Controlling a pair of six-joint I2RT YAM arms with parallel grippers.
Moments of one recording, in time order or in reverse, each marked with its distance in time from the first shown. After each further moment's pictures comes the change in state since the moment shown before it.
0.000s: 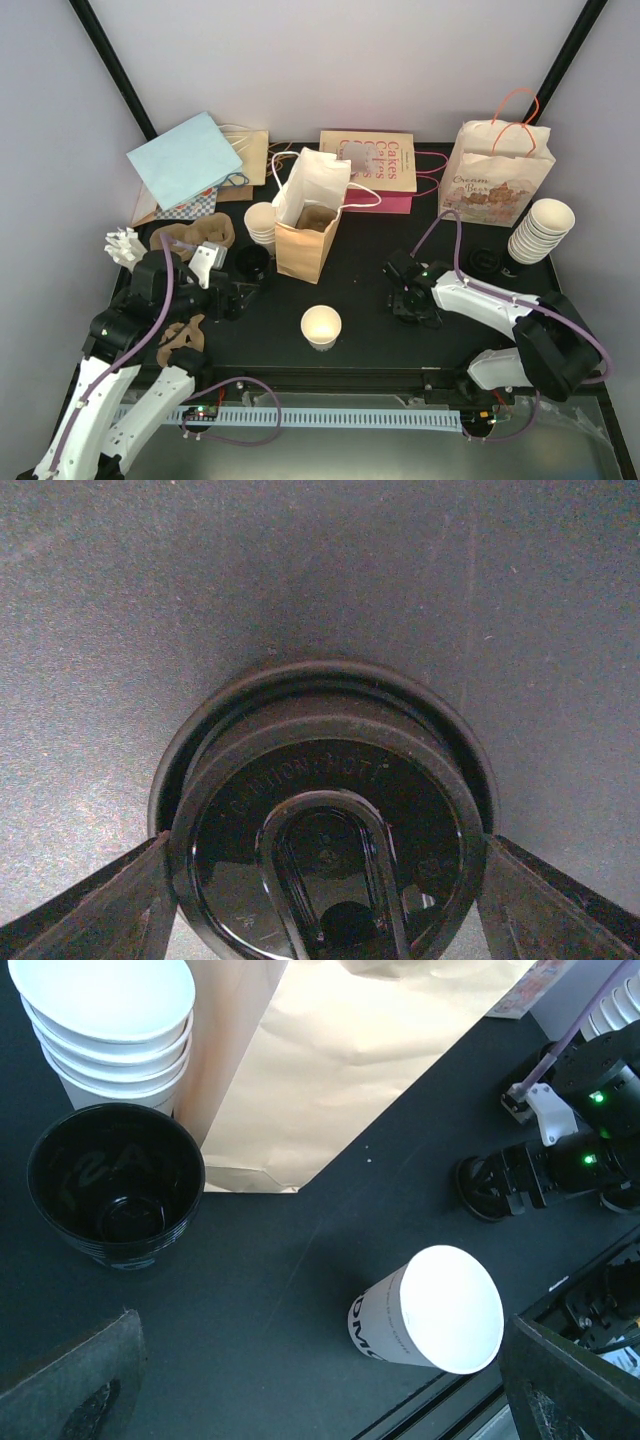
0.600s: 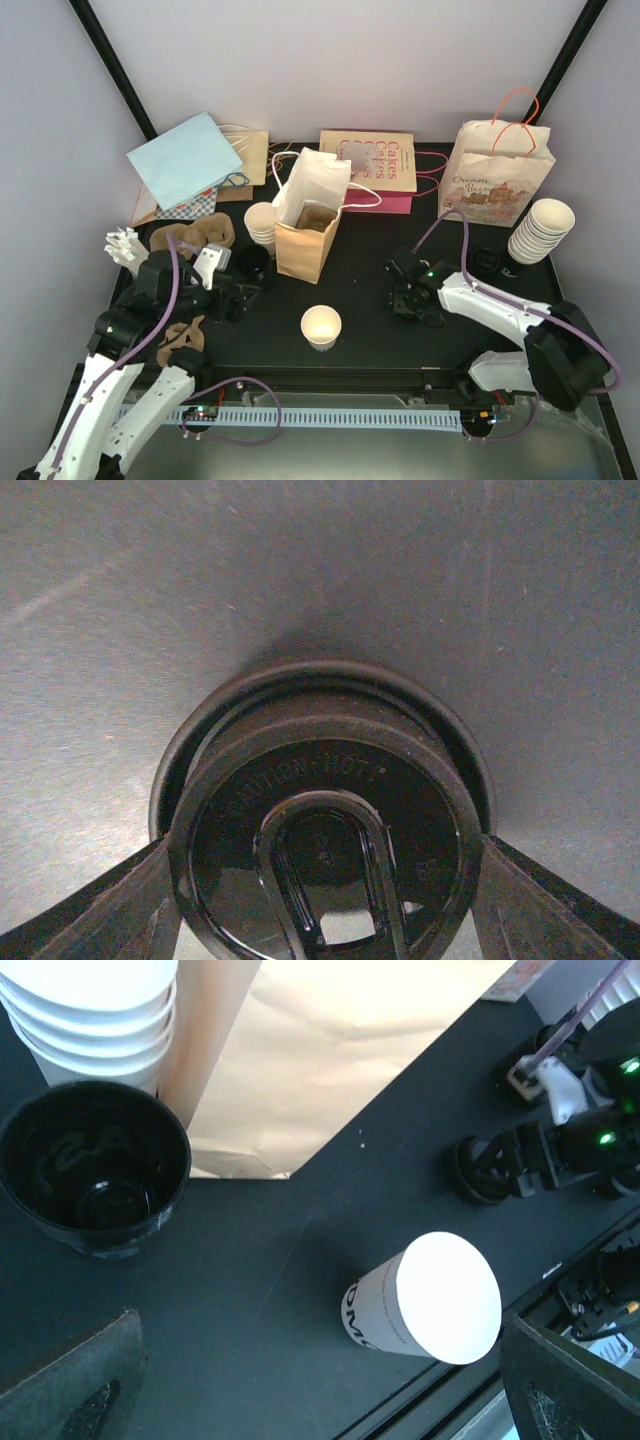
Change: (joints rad) left arm 0.000 0.001 -0.026 0.006 0.023 0.000; right arm -0.005 -0.039 0.002 0.002 -0.019 -0.026
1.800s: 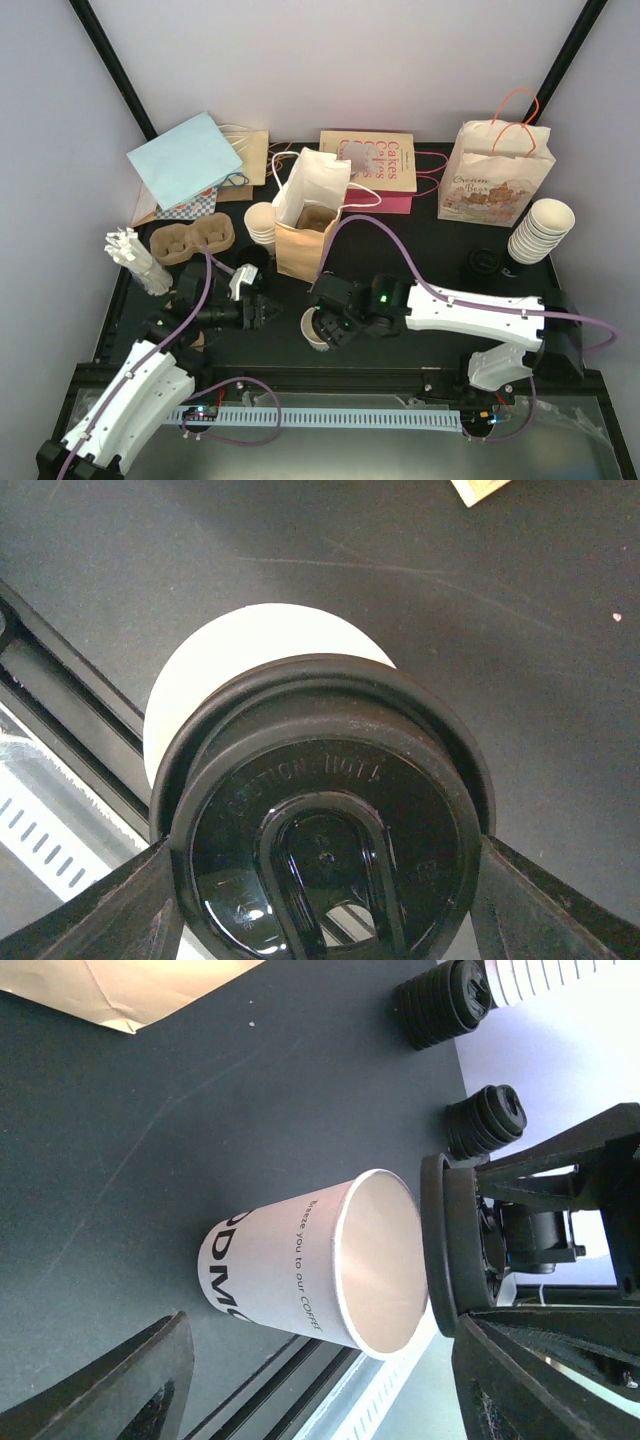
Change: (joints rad) left arm -0.002 -0.005 -0.478 0.428 0.389 -0.333; right arm 0.611 0.090 0.496 -0.188 -0.032 -0.195
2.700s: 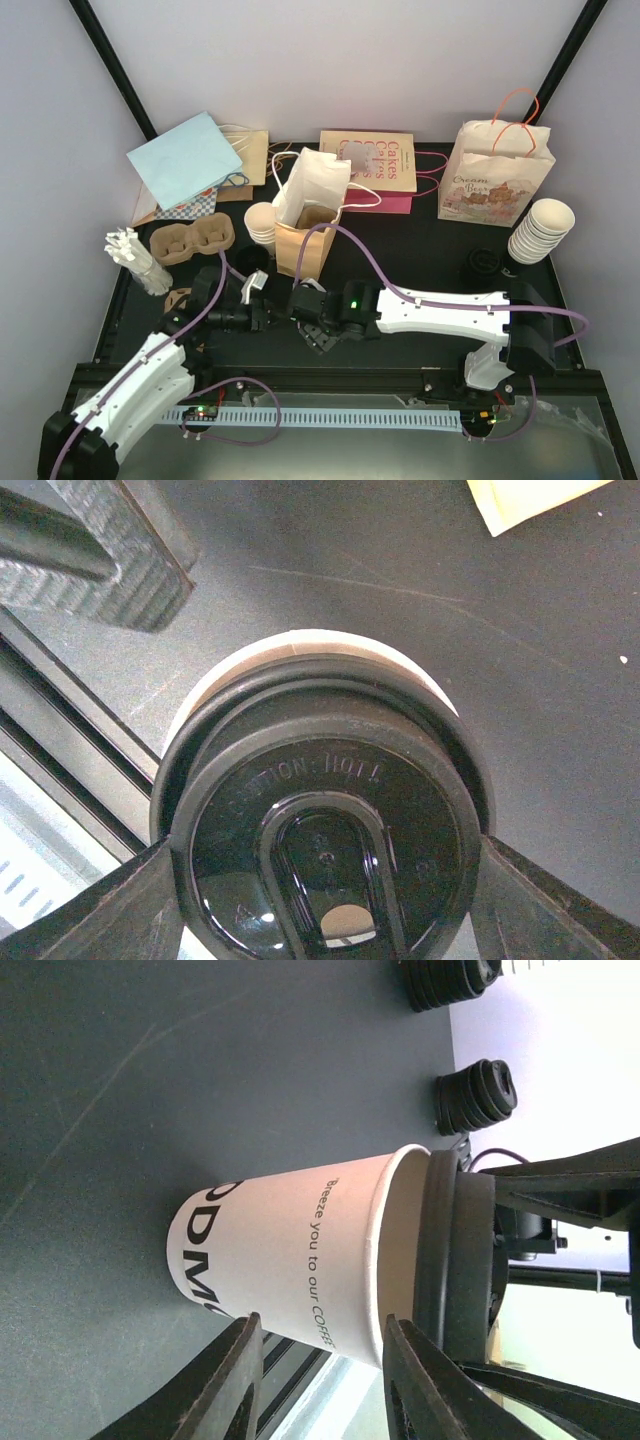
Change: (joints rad) left arm -0.046 0.098 -0.137 0.233 0.082 -0.123; right arm 0.071 0.164 0.115 -0.029 0.091 -0.020
